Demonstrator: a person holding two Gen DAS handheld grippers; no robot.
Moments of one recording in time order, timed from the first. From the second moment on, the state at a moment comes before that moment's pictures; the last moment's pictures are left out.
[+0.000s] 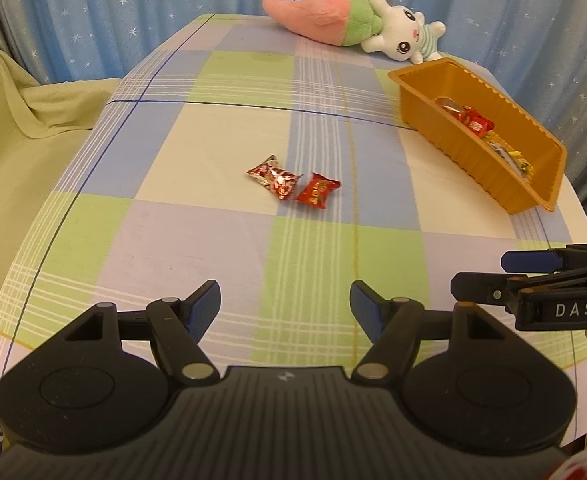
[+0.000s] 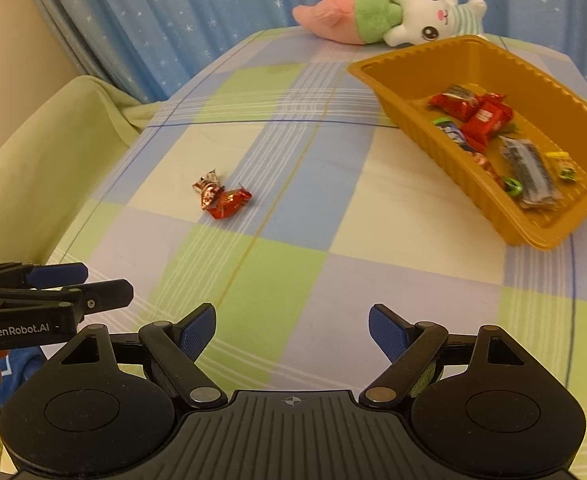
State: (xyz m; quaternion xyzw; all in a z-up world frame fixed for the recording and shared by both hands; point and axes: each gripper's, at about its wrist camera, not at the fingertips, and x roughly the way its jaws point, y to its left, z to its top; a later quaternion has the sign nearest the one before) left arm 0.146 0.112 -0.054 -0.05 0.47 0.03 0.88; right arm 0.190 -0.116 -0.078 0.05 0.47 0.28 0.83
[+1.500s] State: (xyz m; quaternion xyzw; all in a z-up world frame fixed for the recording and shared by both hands) left arm 0.228 0.188 -0.082 -0.06 0.48 0.04 0.88; right arm 0.281 0.008 -0.110 0.05 0.49 0.28 0.83
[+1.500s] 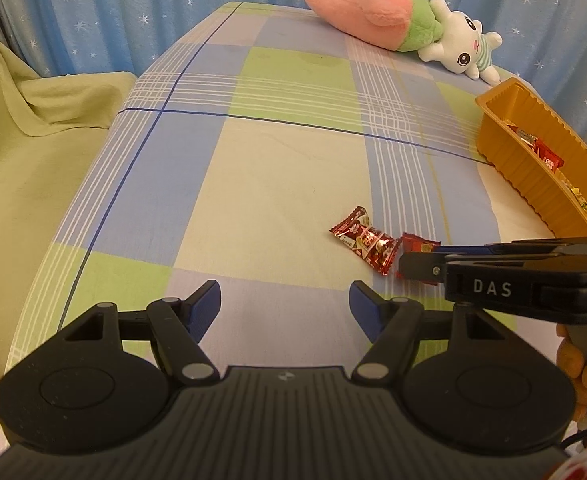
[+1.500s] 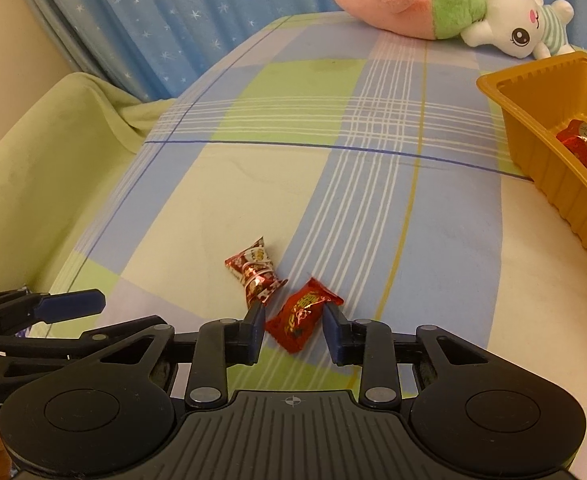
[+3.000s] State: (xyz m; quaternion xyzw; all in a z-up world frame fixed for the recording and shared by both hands) left arm 0.294 0.140 -0.118 -0.01 0.48 -0.04 0.88; right arm 0.312 -0.053 -0.117 0.07 0.49 0.21 0.84
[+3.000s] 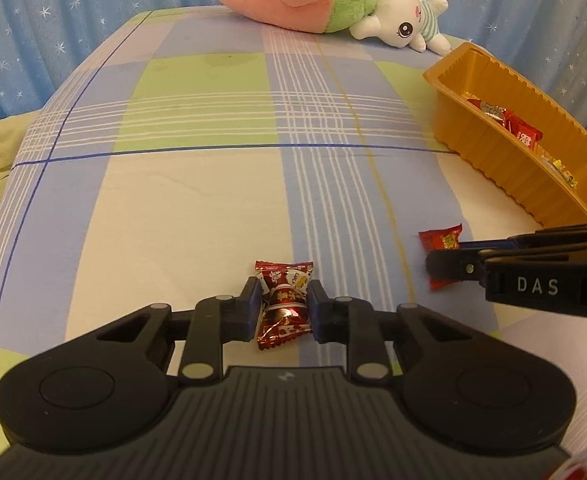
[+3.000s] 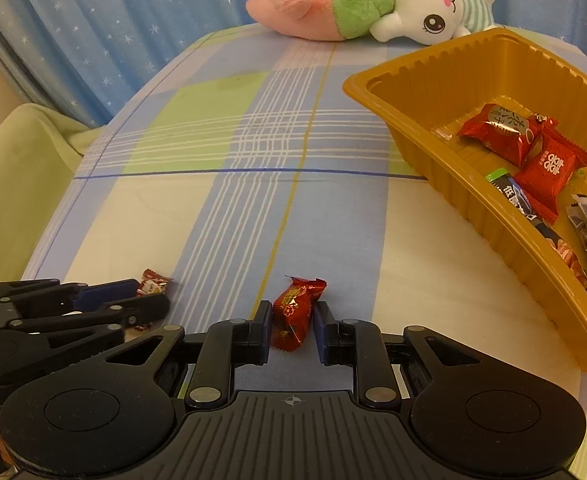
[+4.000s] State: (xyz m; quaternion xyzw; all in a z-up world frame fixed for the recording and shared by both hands) left arm 0.233 0.140 -0.091 -0.02 0.47 -0.04 0.88; right arm 0.258 -0.068 -0.097 0.06 0.47 0.24 0.85
